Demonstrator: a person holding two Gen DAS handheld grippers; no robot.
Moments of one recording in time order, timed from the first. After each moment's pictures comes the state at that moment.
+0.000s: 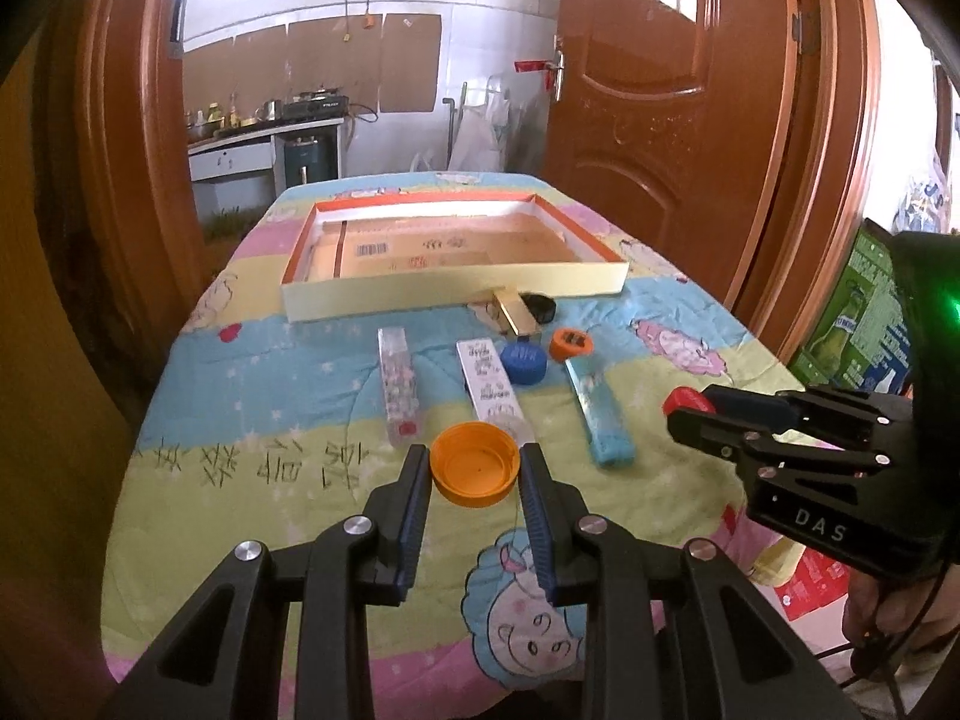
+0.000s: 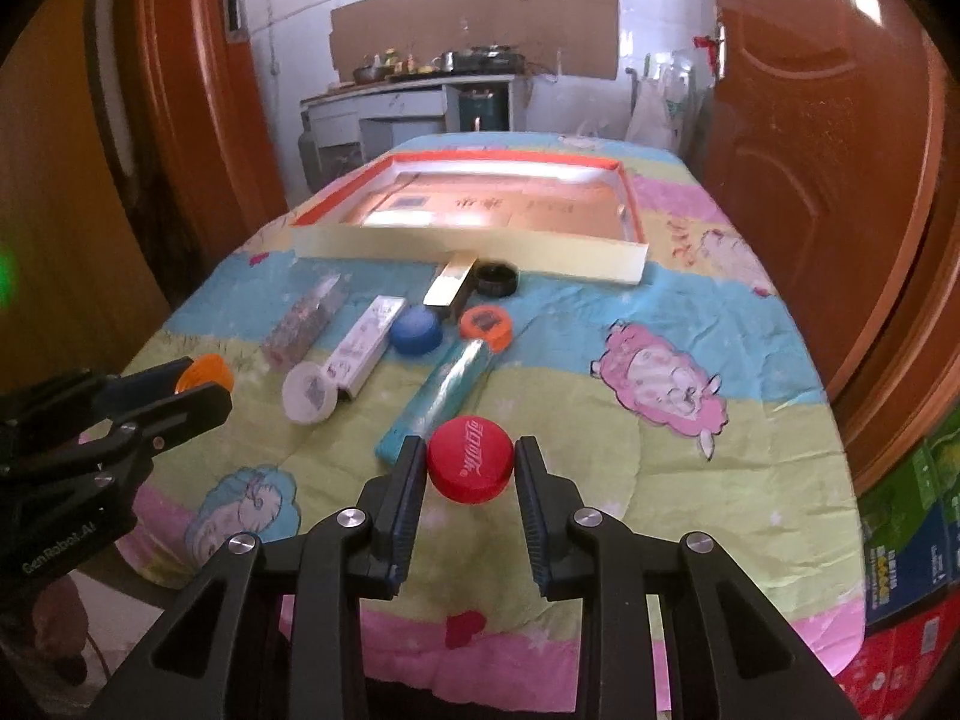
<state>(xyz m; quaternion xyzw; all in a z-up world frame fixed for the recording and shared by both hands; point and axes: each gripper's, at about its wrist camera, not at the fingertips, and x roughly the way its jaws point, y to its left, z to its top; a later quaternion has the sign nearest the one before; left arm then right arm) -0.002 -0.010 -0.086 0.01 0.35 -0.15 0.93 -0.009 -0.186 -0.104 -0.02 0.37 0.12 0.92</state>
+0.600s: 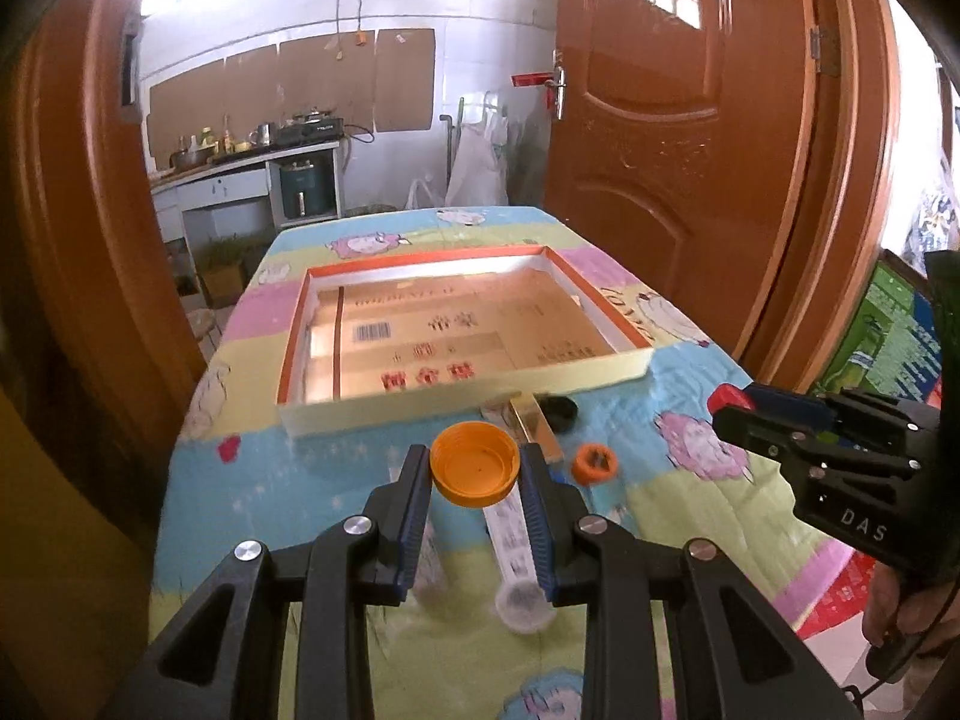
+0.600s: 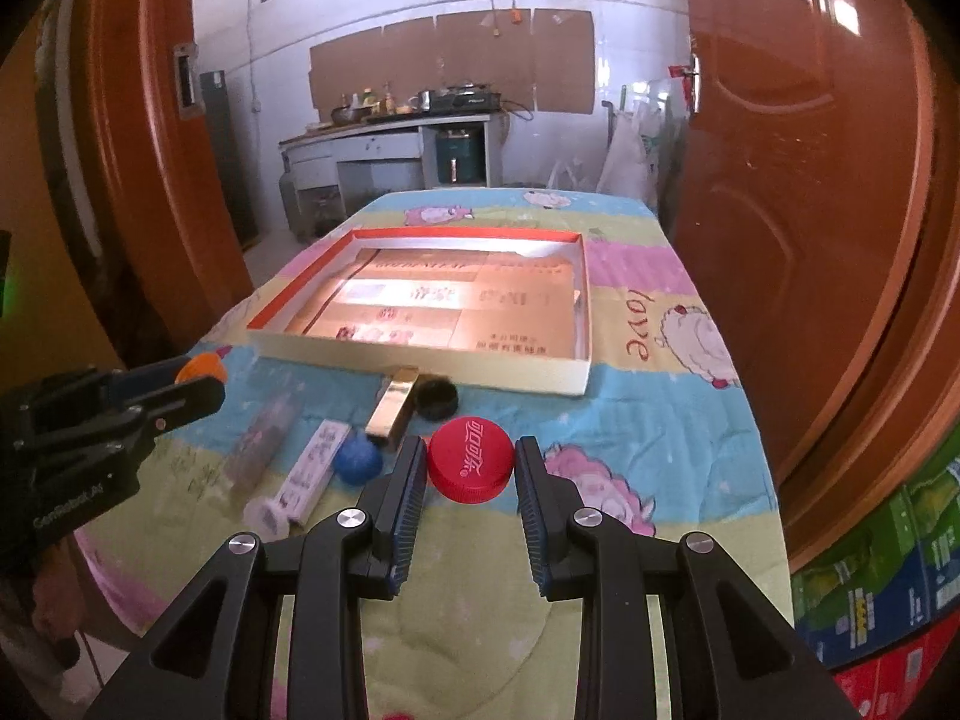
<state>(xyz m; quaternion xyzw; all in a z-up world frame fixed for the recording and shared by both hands) 0.069 -0.022 -0.045 0.03 0.34 -0.14 0.93 0.041 -0.211 -0.062 -0.01 0.34 0.11 0.93</state>
